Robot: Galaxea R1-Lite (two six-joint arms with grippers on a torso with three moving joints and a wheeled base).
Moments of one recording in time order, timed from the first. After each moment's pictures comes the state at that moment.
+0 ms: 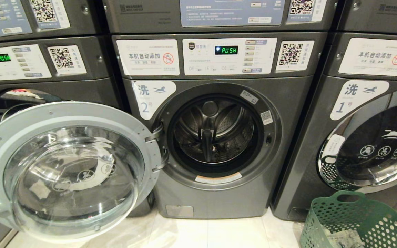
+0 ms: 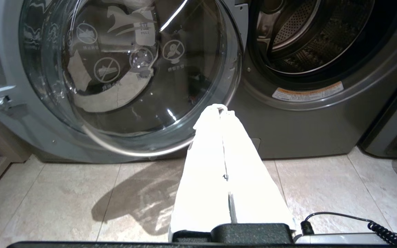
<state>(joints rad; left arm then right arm) -0.01 0.00 0.00 0.00 0.00 0.03 0.00 0.00 0.00 0.00 0.01 -0.12</state>
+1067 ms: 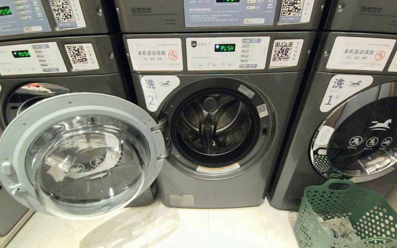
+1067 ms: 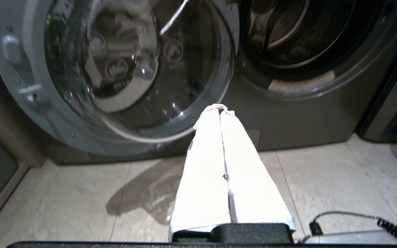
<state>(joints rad) -0.01 0.00 -0.02 0.00 -0.03 0.09 0.00 0.00 0.00 0.00 0.01 -0.10</state>
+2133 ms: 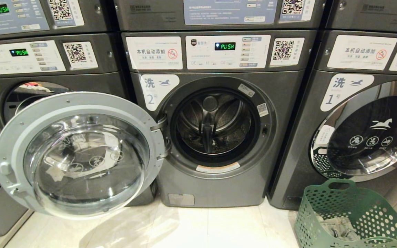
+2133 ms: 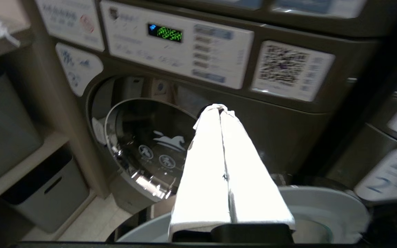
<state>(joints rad) 0.30 1.68 -1.85 0.13 0.04 -0.01 0.00 0.00 0.00 0.00 0.00 -0.09</state>
